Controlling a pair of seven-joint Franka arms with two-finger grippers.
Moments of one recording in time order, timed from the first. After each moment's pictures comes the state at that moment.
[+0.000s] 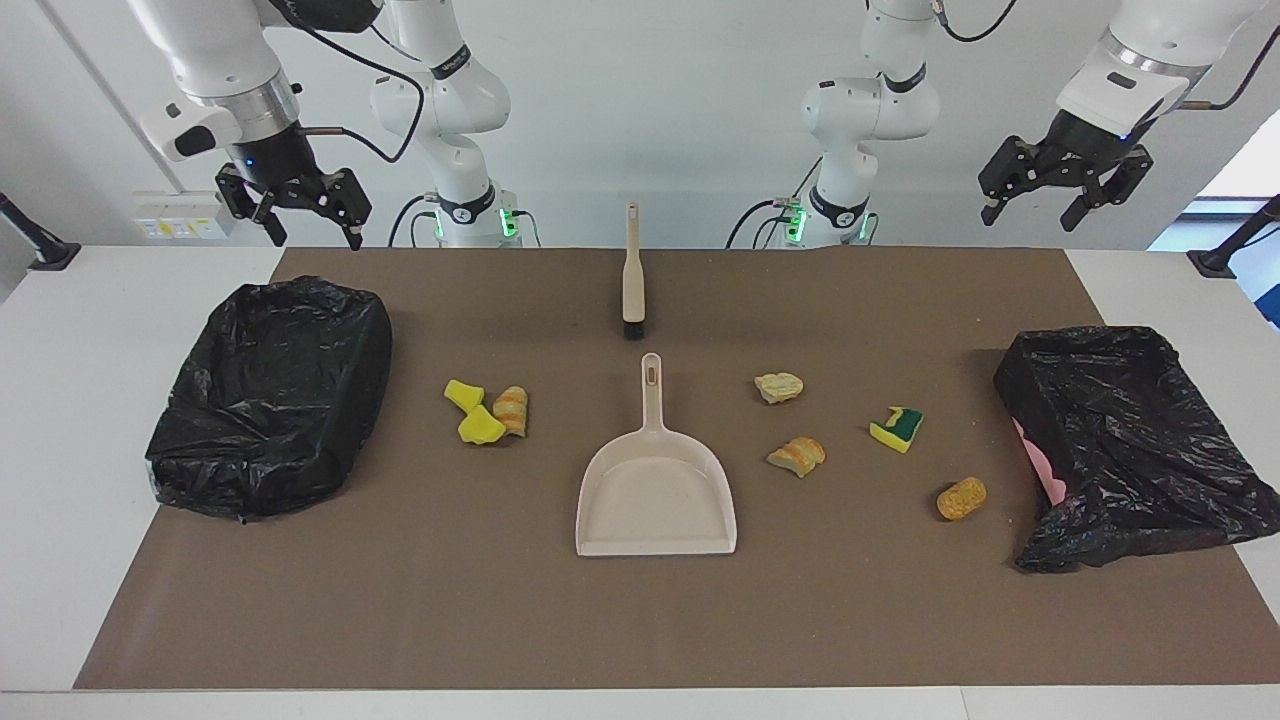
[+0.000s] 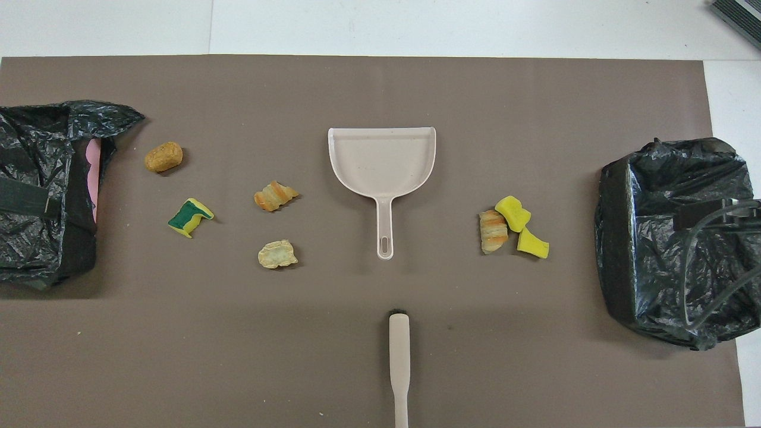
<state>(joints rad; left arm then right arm) -0.10 0.00 0.03 -1.39 -0.03 1.37 0.07 0.03 -0.14 -0.07 -1.70 -0.02 1.59 0.04</state>
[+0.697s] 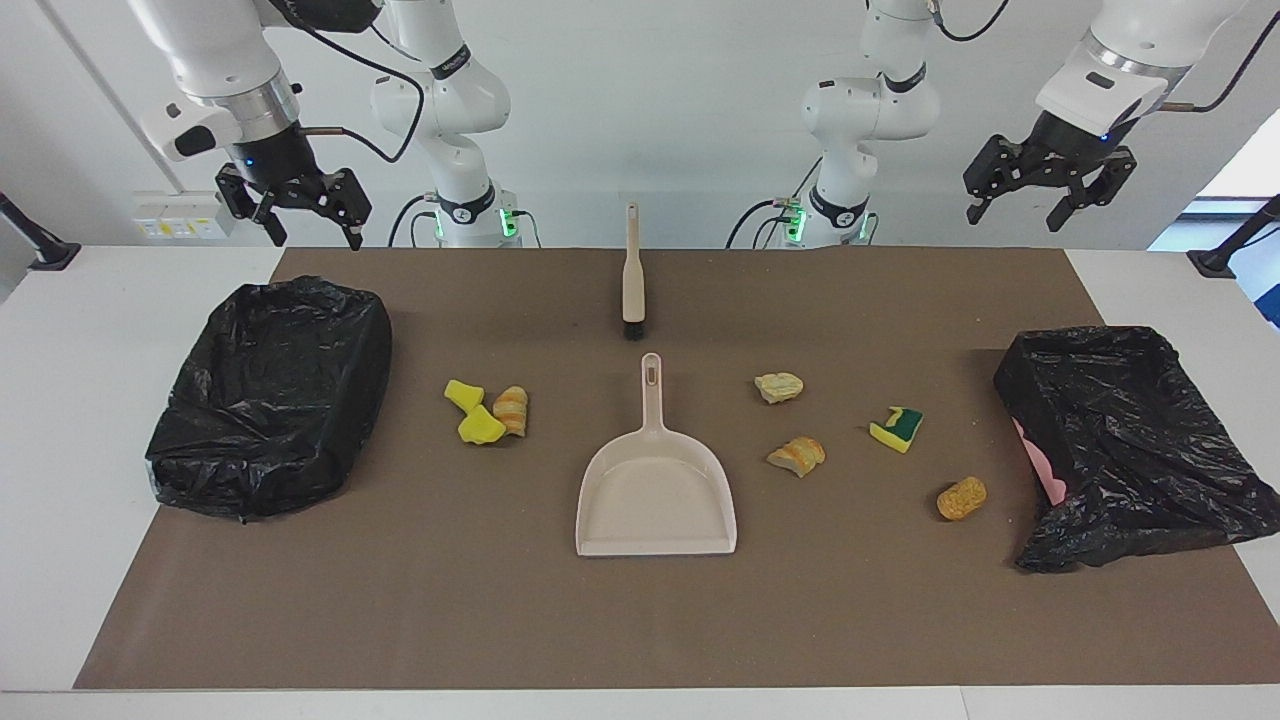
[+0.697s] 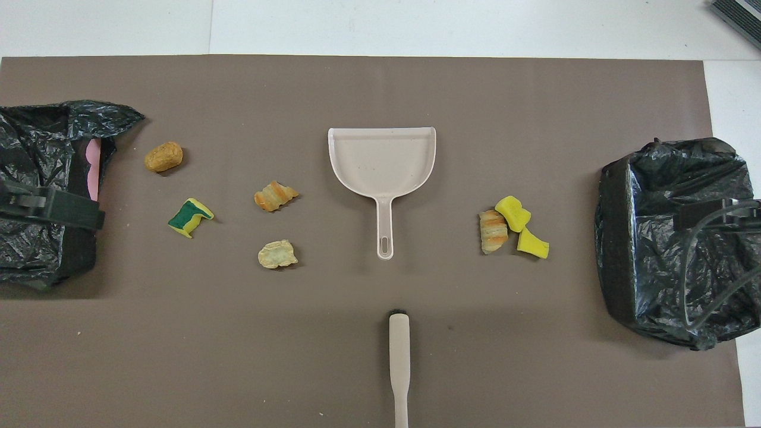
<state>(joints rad) -0.20 -0.04 0.00 -1.43 -0.03 1.37 0.00 0.03 -0.14 -0.07 -1.70 -0.02 1.59 0.04</state>
